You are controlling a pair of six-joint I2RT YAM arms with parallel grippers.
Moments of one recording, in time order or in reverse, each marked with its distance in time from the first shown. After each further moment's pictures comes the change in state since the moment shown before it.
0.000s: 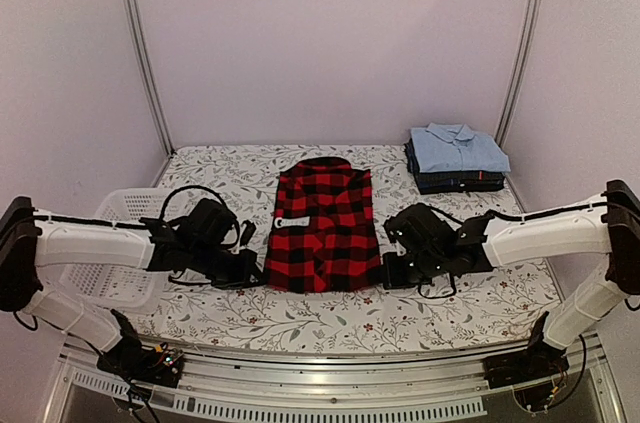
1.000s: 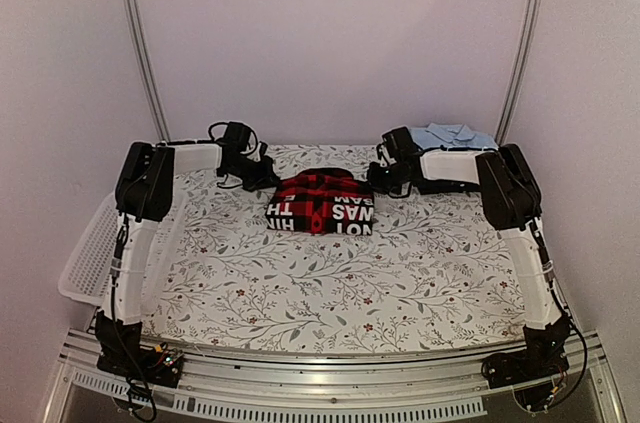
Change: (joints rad) left arm 0.474 1.123 1.320 -0.153 0.218 0.264; right arm -0.483 0.902 1.051 0.004 -0.221 -0.213
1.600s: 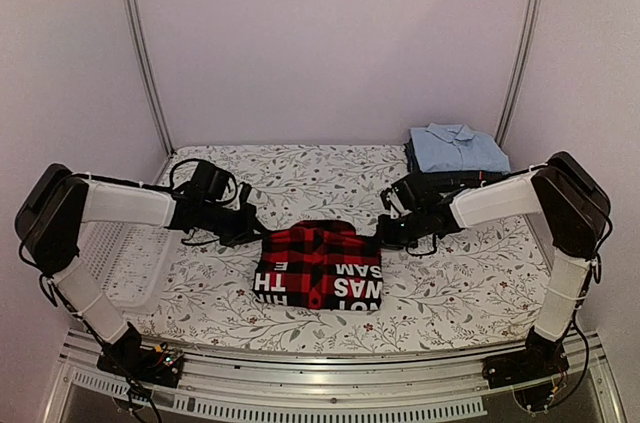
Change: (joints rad) left arm -0.200 -0.840 -1.081 0.286 -0.073 -0.188; right arm 0.188 -0.541 -0.819 0.185 0.006 0.050
